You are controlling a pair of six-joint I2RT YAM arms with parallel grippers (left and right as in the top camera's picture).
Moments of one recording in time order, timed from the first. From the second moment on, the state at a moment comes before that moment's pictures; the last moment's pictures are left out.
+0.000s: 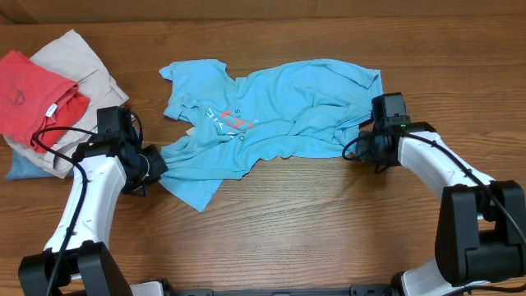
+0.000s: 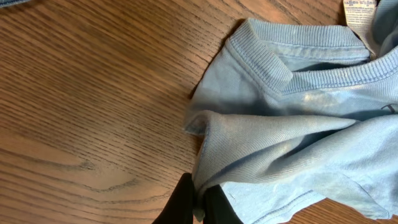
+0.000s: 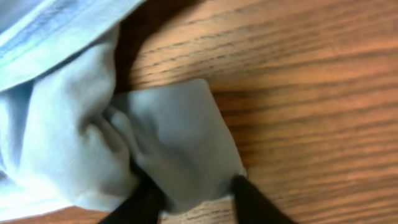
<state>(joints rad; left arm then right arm) 0.17 1.50 0.96 -0.83 0.07 -0.36 0.09 1.73 0.98 -0.55 0.06 0.27</state>
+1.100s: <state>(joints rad) 0.17 1.50 0.96 -0.82 0.07 -0.36 -0.17 1.67 1.40 -1.09 -0.06 0.32</state>
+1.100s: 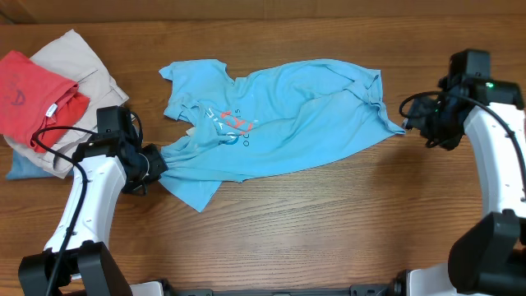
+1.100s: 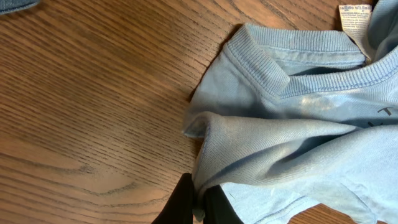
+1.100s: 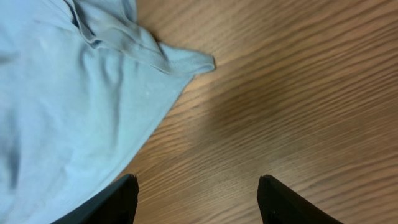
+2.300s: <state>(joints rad) 0.17 1.50 0.96 -0.80 0.07 -0.36 -0.17 1.86 1.14 -0.56 -0.07 -0.24</state>
